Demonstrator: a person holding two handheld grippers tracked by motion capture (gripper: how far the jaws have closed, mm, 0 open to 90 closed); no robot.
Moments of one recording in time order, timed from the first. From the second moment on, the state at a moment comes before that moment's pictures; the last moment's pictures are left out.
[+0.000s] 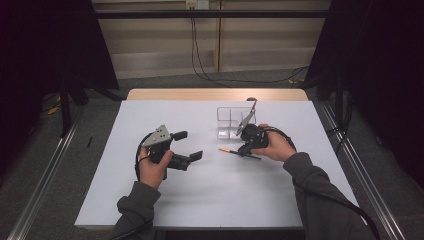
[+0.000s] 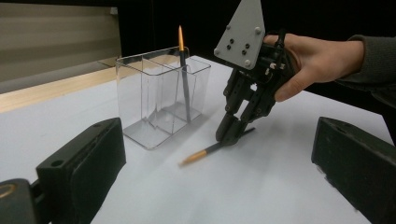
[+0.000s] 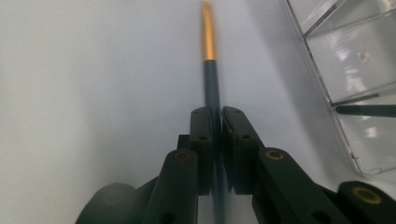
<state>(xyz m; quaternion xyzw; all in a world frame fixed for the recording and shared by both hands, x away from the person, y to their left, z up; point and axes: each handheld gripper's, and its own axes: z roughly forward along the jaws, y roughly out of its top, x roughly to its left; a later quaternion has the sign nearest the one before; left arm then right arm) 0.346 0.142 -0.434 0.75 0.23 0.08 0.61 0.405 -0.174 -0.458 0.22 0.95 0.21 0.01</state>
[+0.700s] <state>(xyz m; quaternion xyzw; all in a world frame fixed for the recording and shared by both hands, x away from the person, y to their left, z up) 0.346 0.142 -0.435 0.76 0.23 0.08 0.61 0.404 -0.172 -0.457 0.23 0.95 0.21 0.01</state>
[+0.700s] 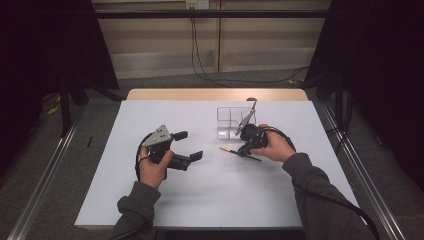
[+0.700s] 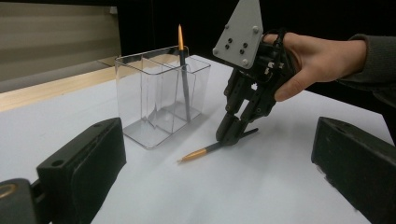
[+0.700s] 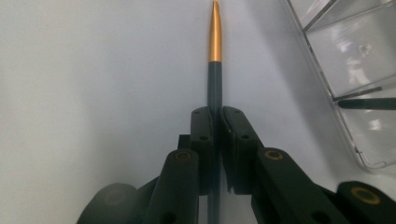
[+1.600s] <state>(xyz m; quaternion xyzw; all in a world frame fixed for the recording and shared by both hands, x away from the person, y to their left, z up) 0.346 0.140 -0.435 0.76 0.23 0.08 0.61 0.405 -0.168 -0.457 0.27 0.94 0.19 0.01</state>
